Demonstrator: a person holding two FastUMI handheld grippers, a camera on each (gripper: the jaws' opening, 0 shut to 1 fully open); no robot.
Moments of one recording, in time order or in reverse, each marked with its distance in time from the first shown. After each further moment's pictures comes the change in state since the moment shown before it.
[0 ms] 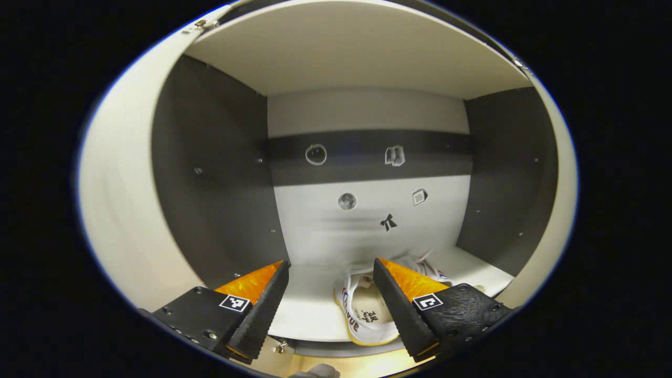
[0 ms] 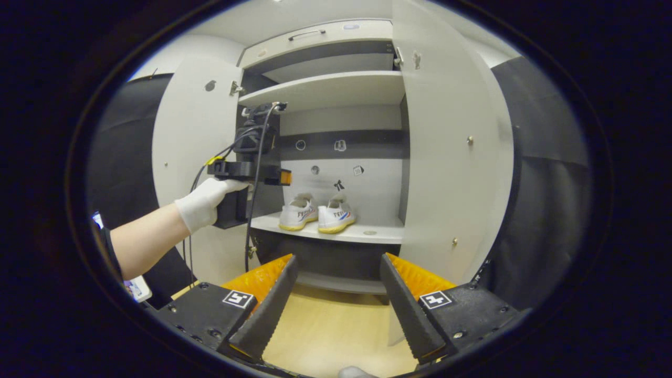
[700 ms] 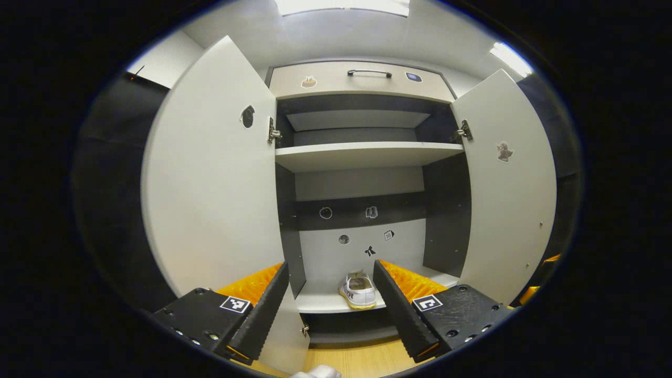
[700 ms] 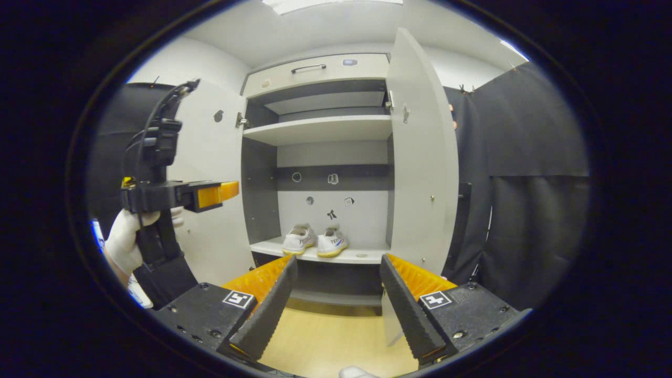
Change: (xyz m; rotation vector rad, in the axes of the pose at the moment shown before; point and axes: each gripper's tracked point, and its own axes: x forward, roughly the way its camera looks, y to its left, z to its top) left arm -0.229 0.021 0.036 0.015 -0.242 -0.016; right arm -0.070 0.018 0.041 0.012 -0.144 -0.086
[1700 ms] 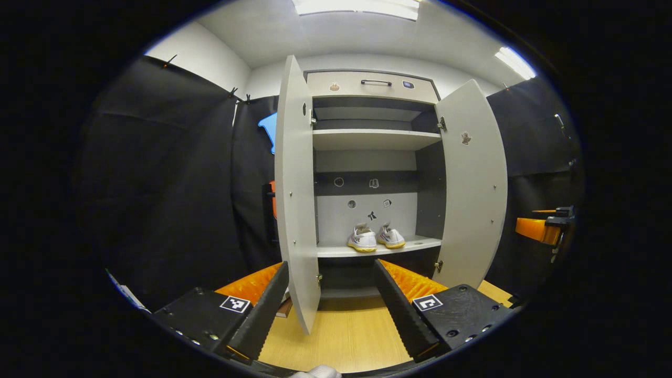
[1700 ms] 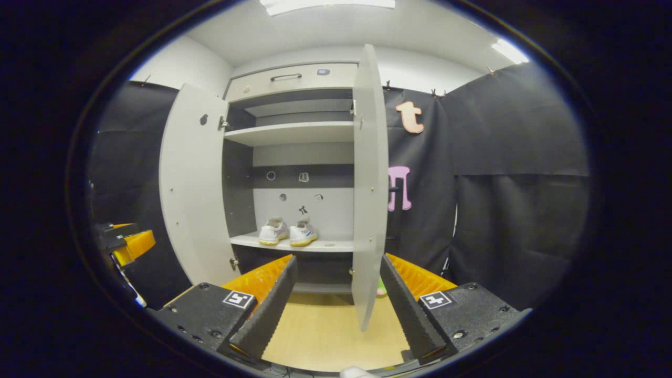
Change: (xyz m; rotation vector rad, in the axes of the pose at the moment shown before) left arm -0.168 0.016 -0.078 -0.069 0.068 0.017; right arm -0.059 -0.069 -0.009 -0.007 -0.003 -0.173
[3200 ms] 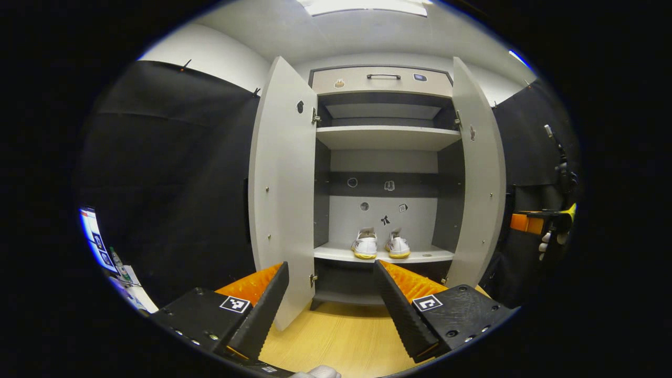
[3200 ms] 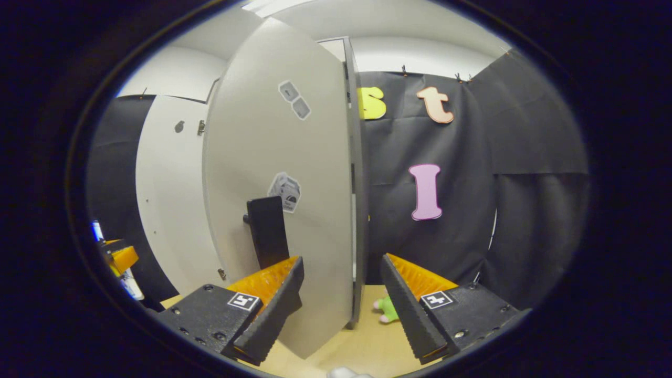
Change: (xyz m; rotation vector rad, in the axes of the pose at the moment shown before) left arm 0.023 -0.062 -0.002 -0.040 0.015 0.230; right arm 0.156 -0.035 0.027 0.015 0.030 0.253
